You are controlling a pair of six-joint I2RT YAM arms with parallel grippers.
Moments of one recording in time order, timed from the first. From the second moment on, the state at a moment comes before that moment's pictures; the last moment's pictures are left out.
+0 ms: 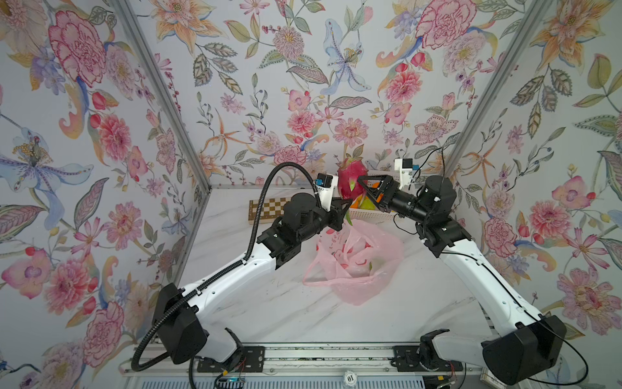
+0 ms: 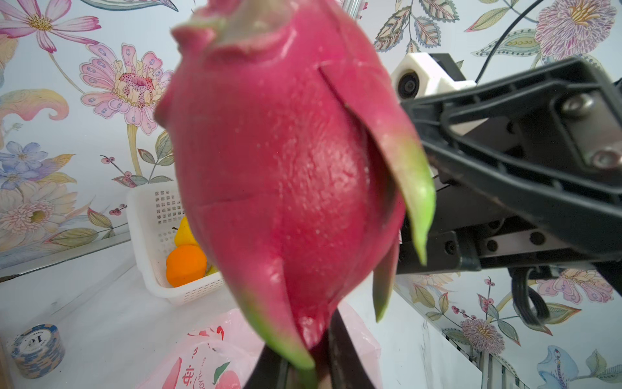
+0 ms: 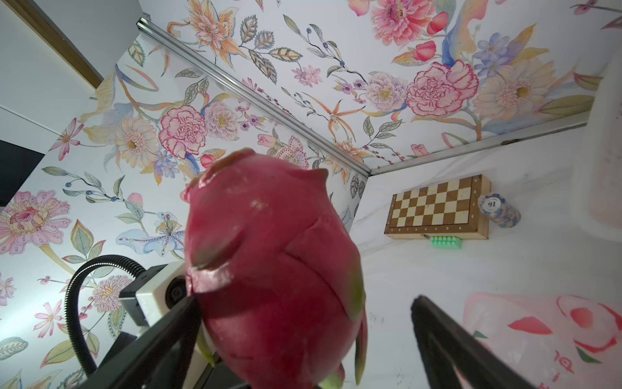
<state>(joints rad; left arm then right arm) -0.80 1.46 1.31 0.06 0.08 -0.32 0.35 1.30 1.25 0.05 -0.62 0.98</state>
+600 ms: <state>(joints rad) -0.79 1.50 1.35 0.12 0.14 -0.43 0.34 1.39 1.25 0.35 -0.73 1.09</state>
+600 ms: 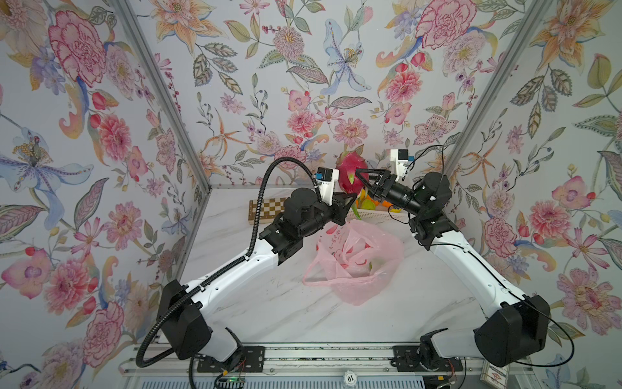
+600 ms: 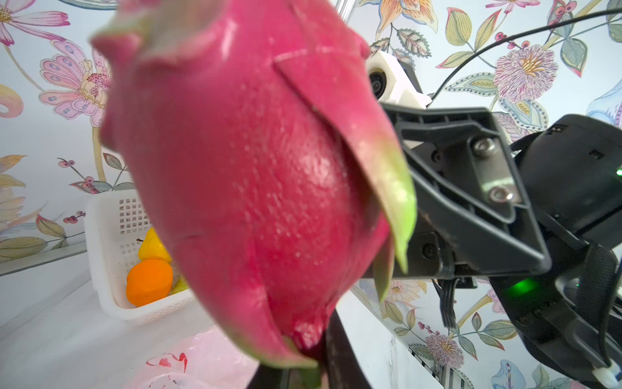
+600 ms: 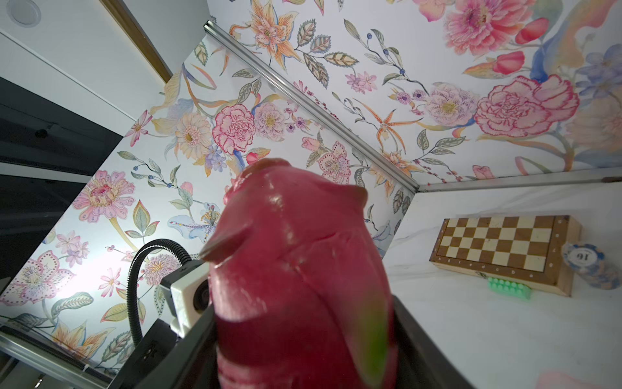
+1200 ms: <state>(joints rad) -0.79 1.51 1.36 0.15 0.13 -0.43 0.20 1.32 1.23 0.29 -0.65 1.12</state>
